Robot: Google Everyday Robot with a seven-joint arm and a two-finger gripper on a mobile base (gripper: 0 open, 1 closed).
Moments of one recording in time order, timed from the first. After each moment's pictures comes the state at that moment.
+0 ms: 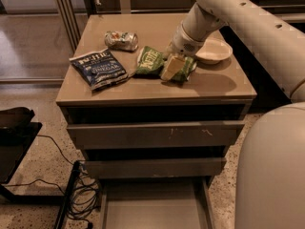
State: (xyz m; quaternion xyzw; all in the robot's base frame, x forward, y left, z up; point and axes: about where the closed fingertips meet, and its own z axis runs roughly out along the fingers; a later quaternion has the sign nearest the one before) arm 0.702 -0.065 0.837 -0.67 0.70 0.09 0.24
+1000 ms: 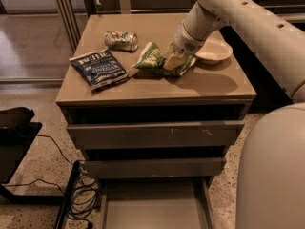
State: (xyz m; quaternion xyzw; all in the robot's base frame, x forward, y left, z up) arm 0.702 -0.065 0.837 -0.67 0.70 0.09 0.24
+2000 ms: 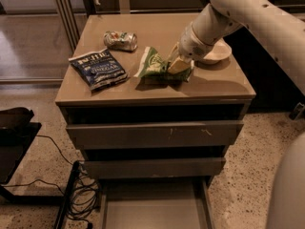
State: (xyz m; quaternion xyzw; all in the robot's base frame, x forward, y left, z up) arm 0.672 -0.073 0.849 -0.67 0.68 0.10 0.27
